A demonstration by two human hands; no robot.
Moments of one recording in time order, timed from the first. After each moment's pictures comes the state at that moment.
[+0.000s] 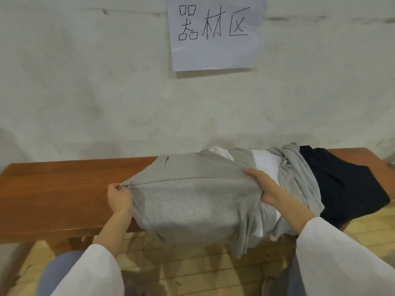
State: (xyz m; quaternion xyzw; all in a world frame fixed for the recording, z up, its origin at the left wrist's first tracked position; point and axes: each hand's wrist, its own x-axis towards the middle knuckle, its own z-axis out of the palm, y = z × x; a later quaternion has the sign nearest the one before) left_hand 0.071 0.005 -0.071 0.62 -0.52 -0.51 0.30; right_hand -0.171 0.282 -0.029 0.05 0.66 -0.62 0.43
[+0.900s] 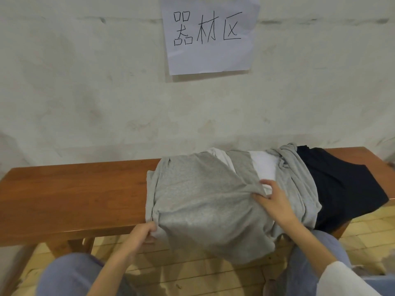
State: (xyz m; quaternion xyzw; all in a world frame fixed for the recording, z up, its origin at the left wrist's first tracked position) left_hand 0.115 0.076 -0.099 0.49 -0.56 -0.66 -0.03; right_hand -0.133 0.341 -0.042 -0.19 0.85 -0.48 0.15
